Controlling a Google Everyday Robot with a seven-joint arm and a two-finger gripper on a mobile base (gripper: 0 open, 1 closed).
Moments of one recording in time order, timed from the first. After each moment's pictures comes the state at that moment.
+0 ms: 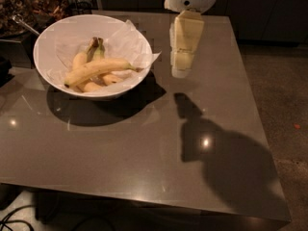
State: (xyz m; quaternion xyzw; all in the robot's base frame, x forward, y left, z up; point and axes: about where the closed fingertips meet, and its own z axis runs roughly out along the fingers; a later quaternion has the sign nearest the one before) arm 0.528 -0.050 1.013 -0.71 0.69 -0.03 0.15
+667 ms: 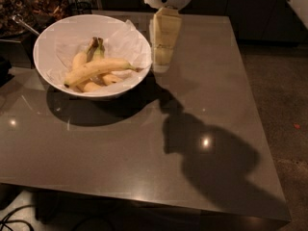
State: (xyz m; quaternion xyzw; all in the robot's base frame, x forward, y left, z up) arm 0.547 -0.011 1.013 -0.73 0.66 -0.03 0.17
